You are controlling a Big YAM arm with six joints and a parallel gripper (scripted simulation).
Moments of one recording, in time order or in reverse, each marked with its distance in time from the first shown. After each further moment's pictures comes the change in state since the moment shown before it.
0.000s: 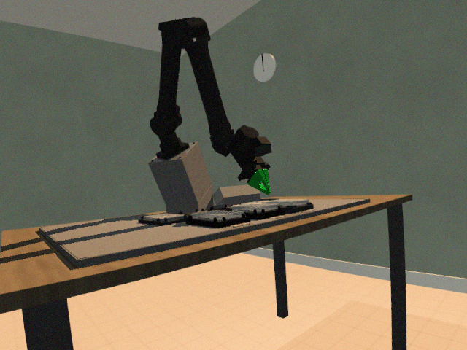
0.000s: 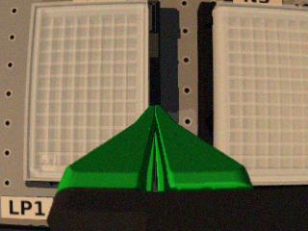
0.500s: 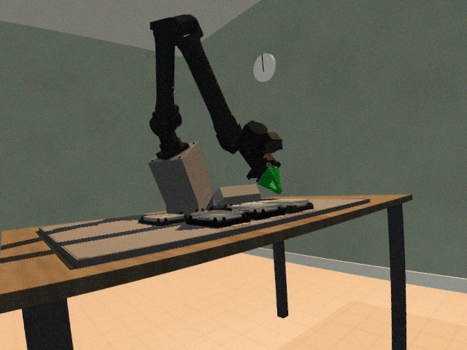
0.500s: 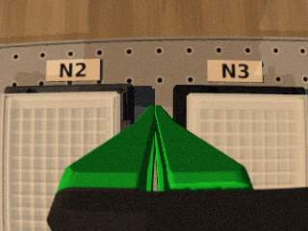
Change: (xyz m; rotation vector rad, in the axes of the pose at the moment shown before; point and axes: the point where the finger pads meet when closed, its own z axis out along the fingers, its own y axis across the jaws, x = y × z) arm -0.052 -0.021 0.040 0.008 -0.013 0.004
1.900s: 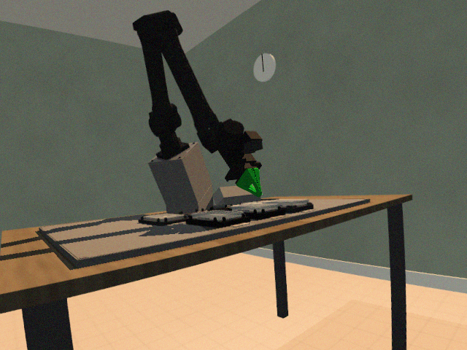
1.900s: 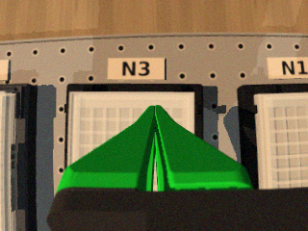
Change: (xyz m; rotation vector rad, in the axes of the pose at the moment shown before) arm 0.001 -0.082 0.000 -0.007 0.006 0.006
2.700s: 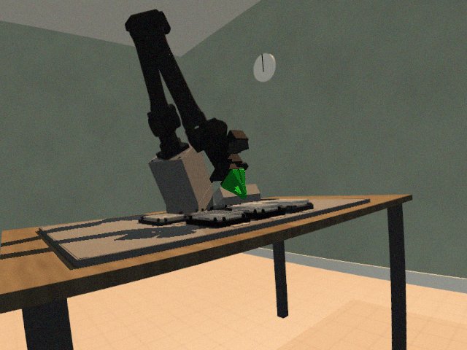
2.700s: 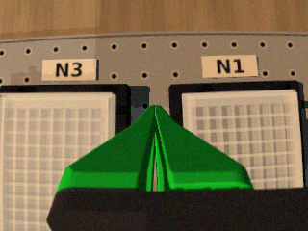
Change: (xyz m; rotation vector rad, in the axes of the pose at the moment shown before) arm 0.000 -0.054 0.000 0.013 0.001 -0.004
